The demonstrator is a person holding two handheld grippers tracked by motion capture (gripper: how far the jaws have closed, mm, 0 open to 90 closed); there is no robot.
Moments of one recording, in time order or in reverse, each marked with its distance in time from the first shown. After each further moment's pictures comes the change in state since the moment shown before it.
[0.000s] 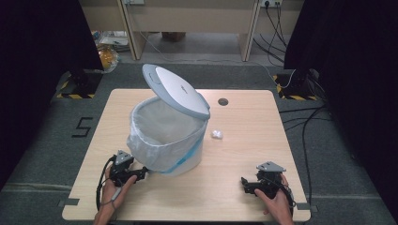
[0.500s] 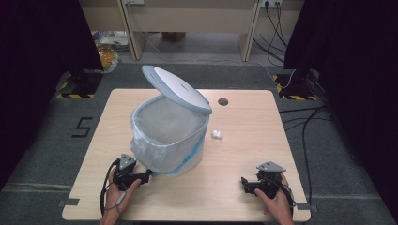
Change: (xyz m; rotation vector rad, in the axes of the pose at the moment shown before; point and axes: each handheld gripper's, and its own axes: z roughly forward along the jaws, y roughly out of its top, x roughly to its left) left arm -0.014 -0.005 -0.001 -0.015 0.005 -0.007; right arm 0.000 0.000 0.000 0.000 0.001 -0.002
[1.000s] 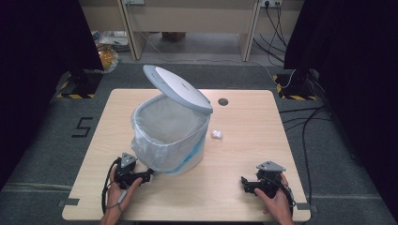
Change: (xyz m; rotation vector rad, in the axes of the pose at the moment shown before) left arm -0.003 0.005 0.007 0.005 0.015 0.007; right arm -0.001 0.001 0.001 -0.001 -0.002 -0.003
